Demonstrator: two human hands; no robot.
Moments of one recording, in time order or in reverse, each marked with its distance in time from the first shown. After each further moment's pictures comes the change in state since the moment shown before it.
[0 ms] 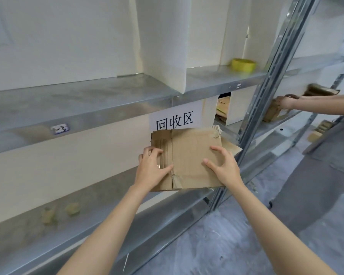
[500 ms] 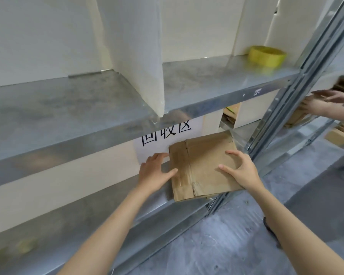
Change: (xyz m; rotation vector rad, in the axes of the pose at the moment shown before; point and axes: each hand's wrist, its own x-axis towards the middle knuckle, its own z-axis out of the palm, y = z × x) left_hand 0.135 -0.003 0.092 0.090 -0.185 -0.053; right_hand 0.171 0.106 -0.027 -0.124 -0.129 0.052
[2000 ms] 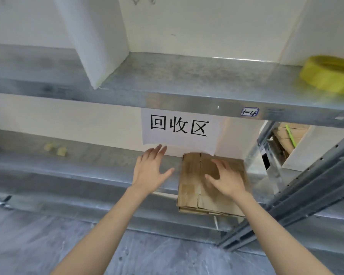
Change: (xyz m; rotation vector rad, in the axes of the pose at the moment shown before) left_hand -0.007 0.103 0.087 0.480 0.371 -0.519; right_hand 0.161 0.062 0.031 -0.473 -0.613 -0.635
